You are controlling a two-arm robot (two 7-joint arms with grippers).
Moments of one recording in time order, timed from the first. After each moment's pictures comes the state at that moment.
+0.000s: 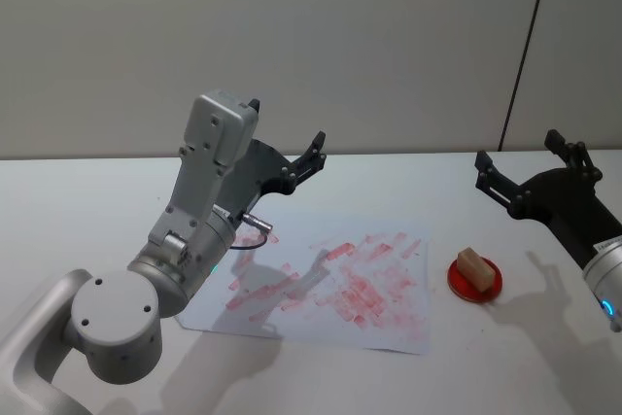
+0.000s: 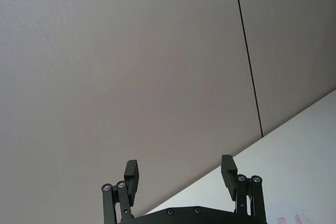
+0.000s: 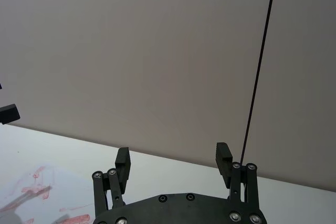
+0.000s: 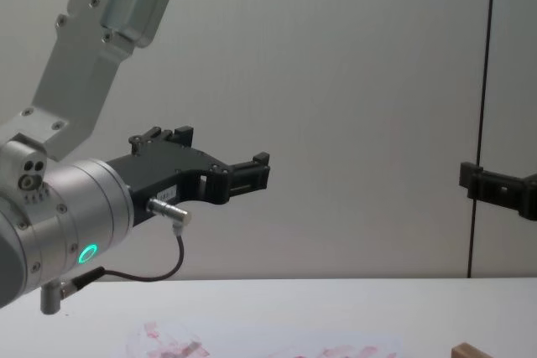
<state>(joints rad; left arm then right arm) -0.24 0.38 0.45 -1.63 -0.20 0.01 -0.01 -0.01 0.34 -0.23 -1.77 0.29 0.03 0.07</state>
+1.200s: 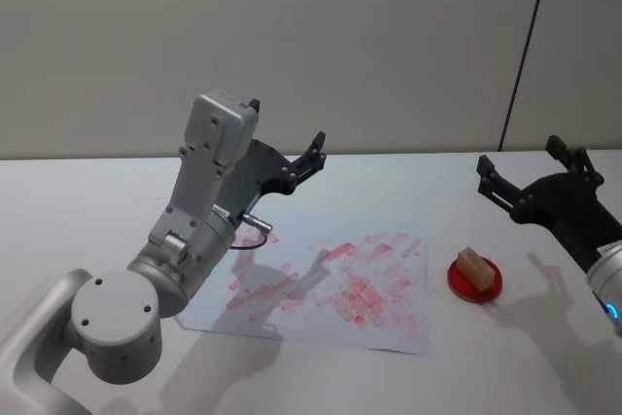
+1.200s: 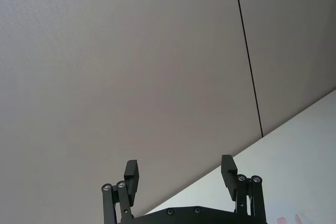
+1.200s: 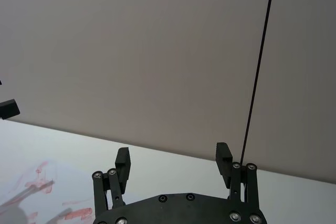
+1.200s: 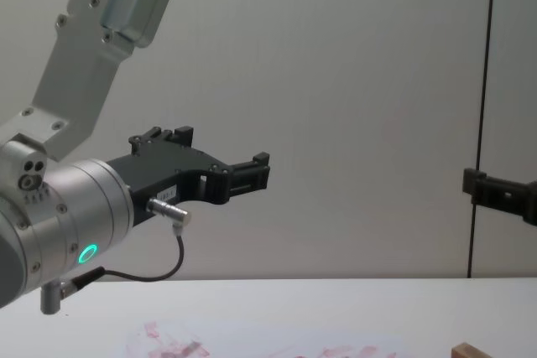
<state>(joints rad) -0.24 0.38 0.45 -1.63 -0.20 0.01 -0.01 -0.02 0.34 -0.22 -1.77 0.31 0.05 0.07</state>
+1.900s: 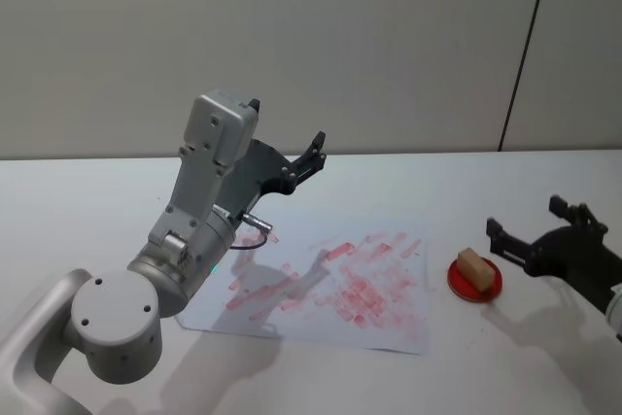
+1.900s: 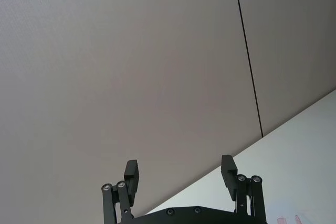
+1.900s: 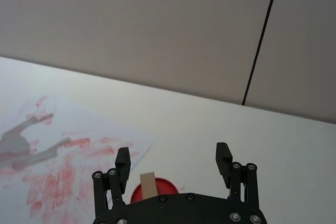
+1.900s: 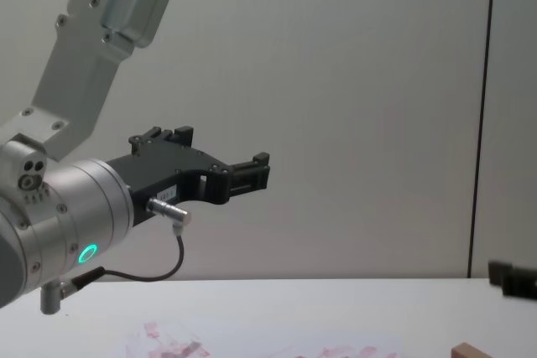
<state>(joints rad) -0.24 0.38 0.45 -1.63 -0.20 0.01 -0.01 -0.07 0.42 -0.19 -1.78 0.35 0.24 0.14</state>
